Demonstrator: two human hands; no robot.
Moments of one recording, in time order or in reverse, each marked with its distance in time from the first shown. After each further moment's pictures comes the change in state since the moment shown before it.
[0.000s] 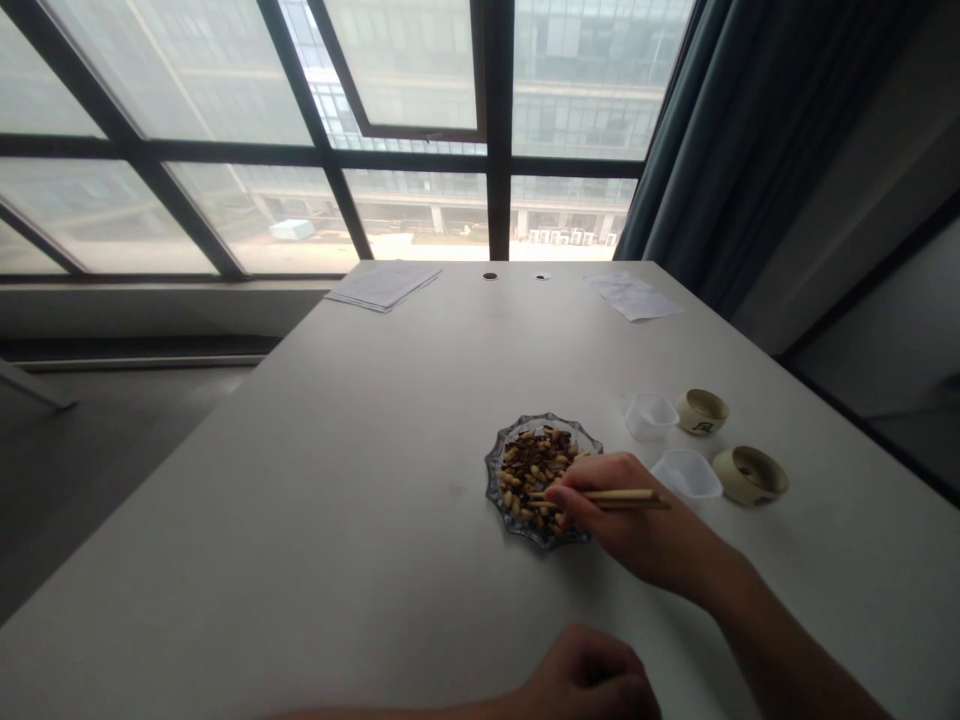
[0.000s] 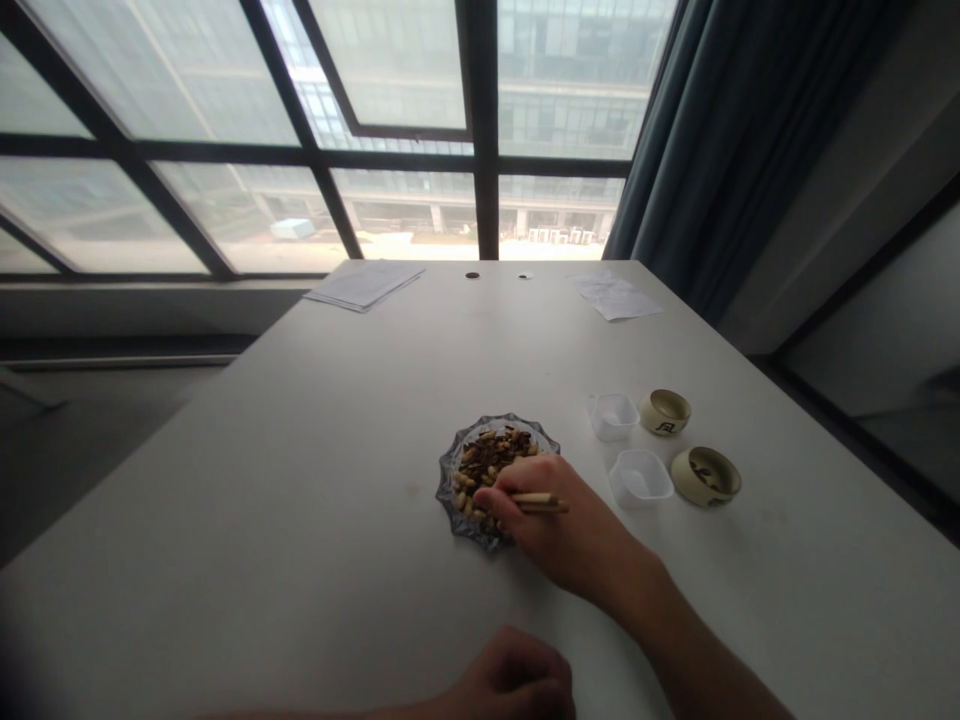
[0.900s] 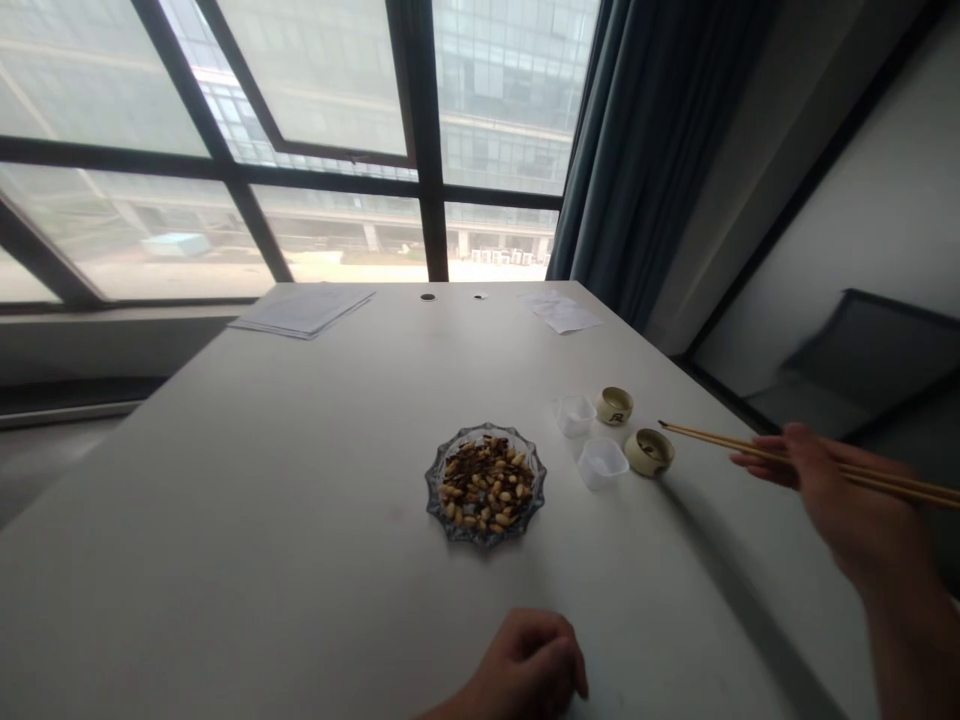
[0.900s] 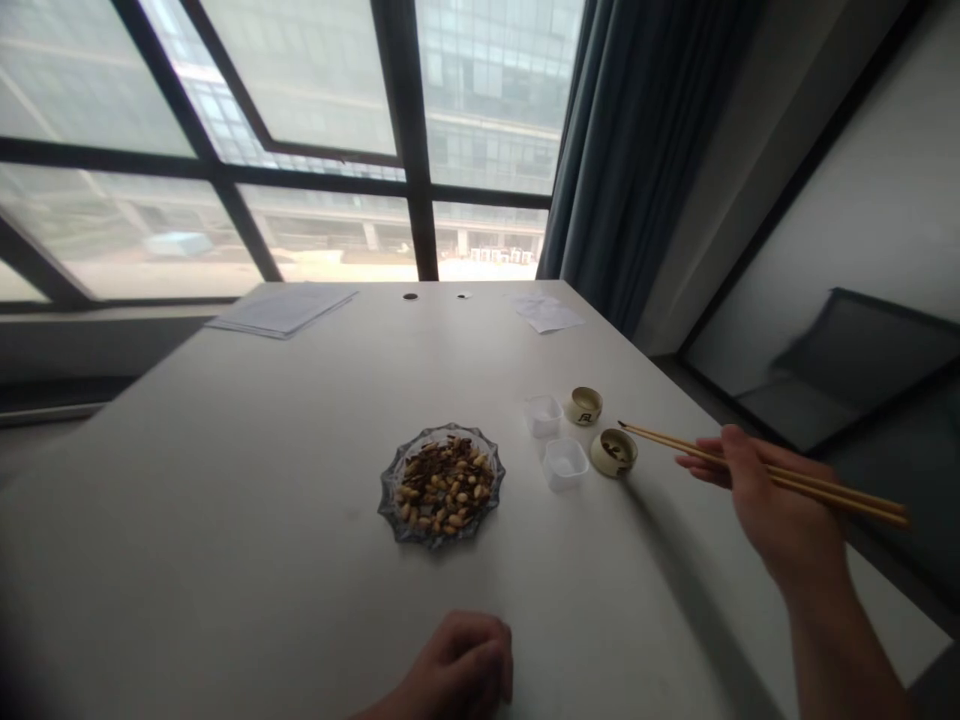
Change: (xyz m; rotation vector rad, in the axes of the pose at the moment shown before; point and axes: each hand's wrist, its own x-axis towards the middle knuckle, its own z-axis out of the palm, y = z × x) left_hand 0.004 -0.018 -0.003 -0.019 -0.006 0.070; right_hand -0.151 0.092 -0.109 0.202 1.298 0.338
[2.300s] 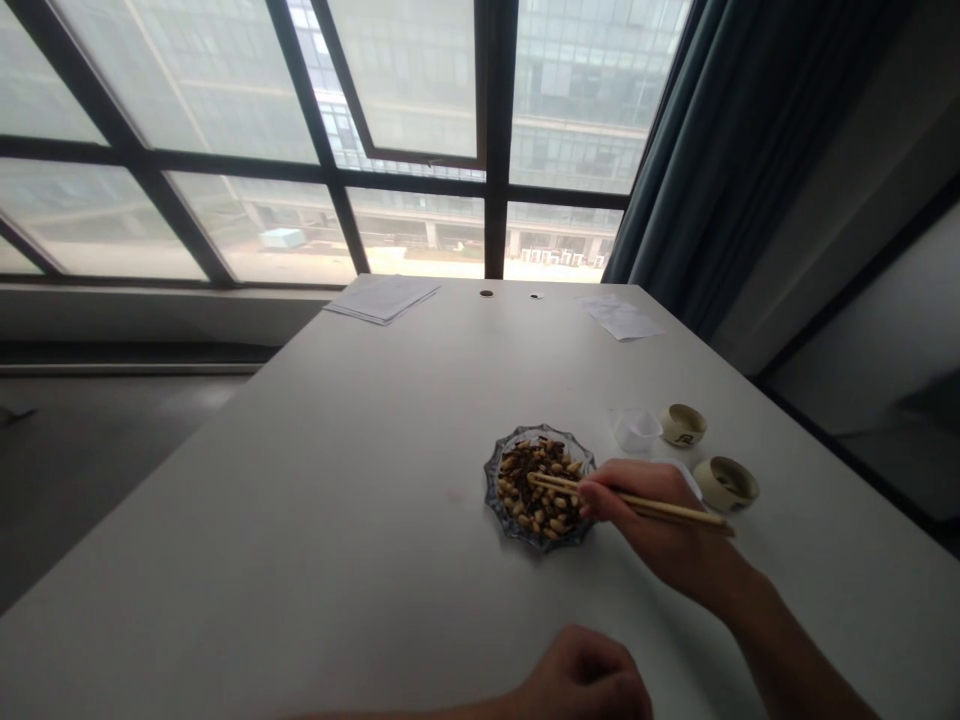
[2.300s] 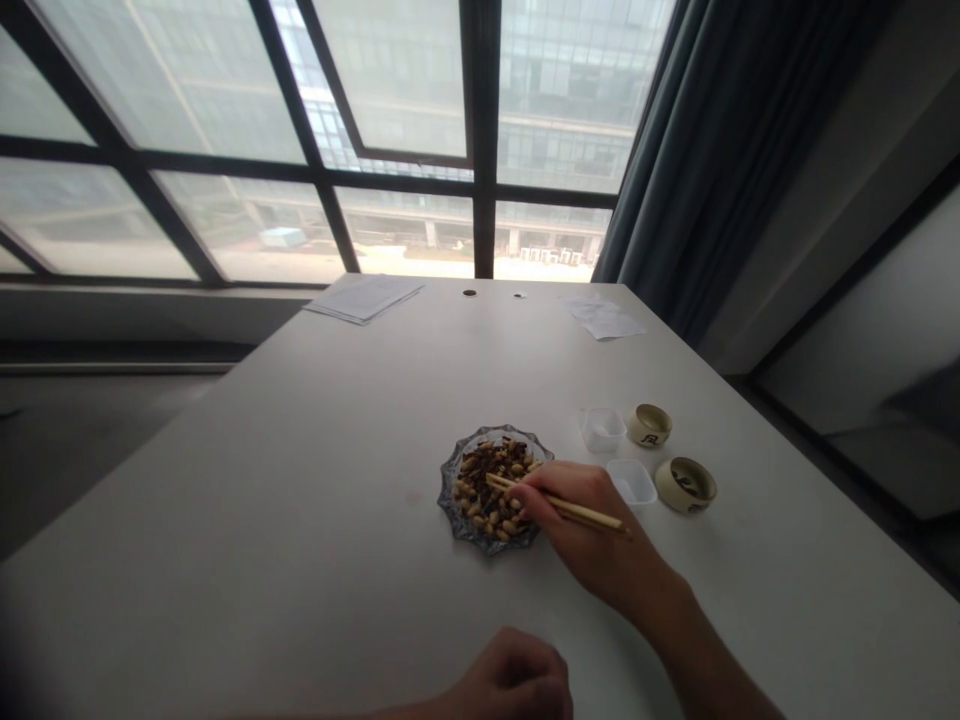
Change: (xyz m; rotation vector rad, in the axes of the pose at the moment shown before) left_hand -0.002 0.014 0.002 0.042 -0.021 -0.036; right_hand -0.090 -0.061 0.146 -0.097 -1.134 -0.371
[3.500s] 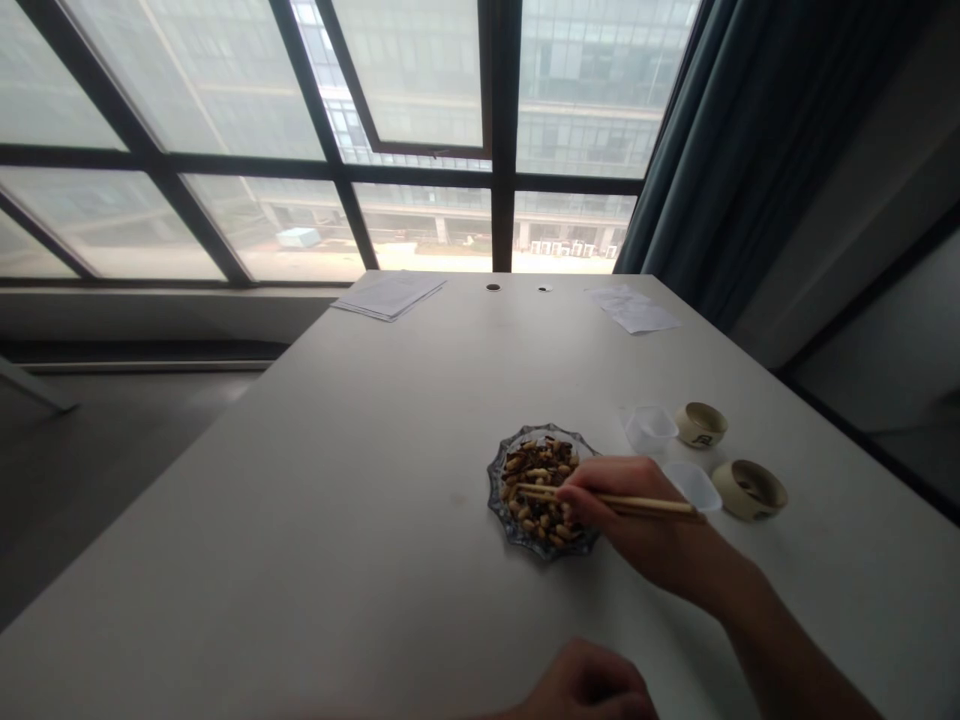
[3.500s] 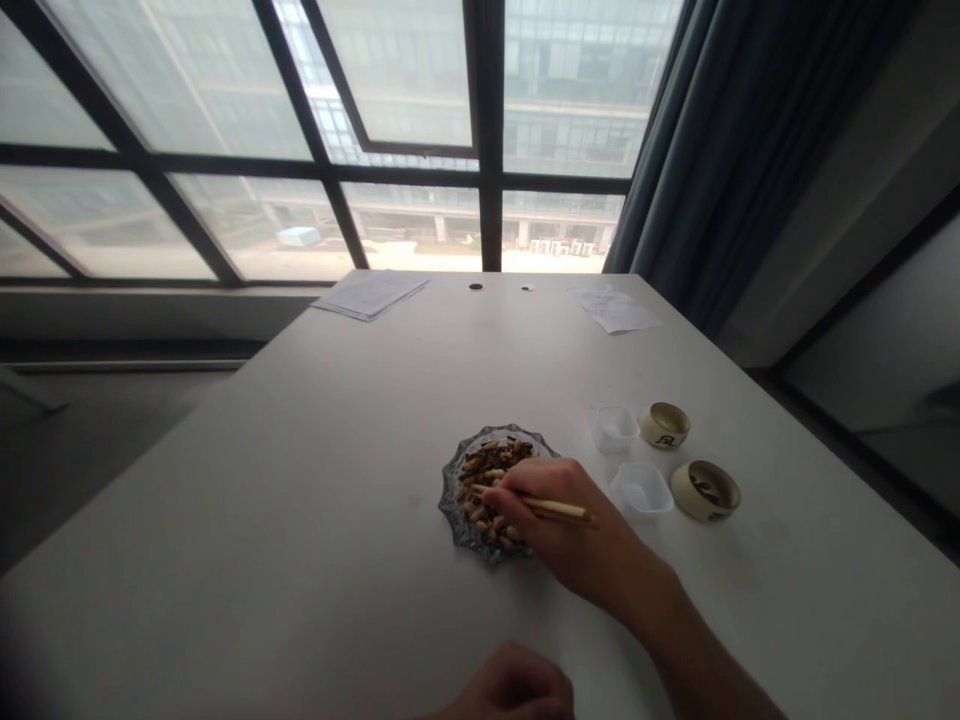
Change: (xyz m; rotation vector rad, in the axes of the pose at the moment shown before) left_hand 0.005 -0.012 -0.006 0.052 0.007 -0.030; right_hand 0.022 -0.001 0.006 0.013 -0.154 -0.060
